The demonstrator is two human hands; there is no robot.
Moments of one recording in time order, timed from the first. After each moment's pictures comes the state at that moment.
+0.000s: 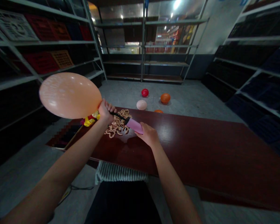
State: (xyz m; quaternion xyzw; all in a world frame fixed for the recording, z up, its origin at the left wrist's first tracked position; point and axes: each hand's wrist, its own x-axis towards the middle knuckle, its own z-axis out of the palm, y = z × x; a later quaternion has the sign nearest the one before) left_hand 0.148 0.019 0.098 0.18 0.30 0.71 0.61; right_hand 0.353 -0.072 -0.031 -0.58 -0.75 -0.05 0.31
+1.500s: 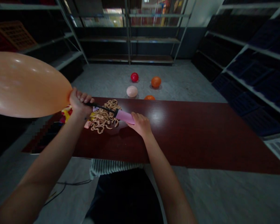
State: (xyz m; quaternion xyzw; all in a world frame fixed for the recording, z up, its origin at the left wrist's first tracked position) left_hand 0.123 0.034 0.116 0.16 0.32 0.69 0.63; right_hand 0.353 -0.072 -0.031 -0.62 -0.73 -0.07 0.28
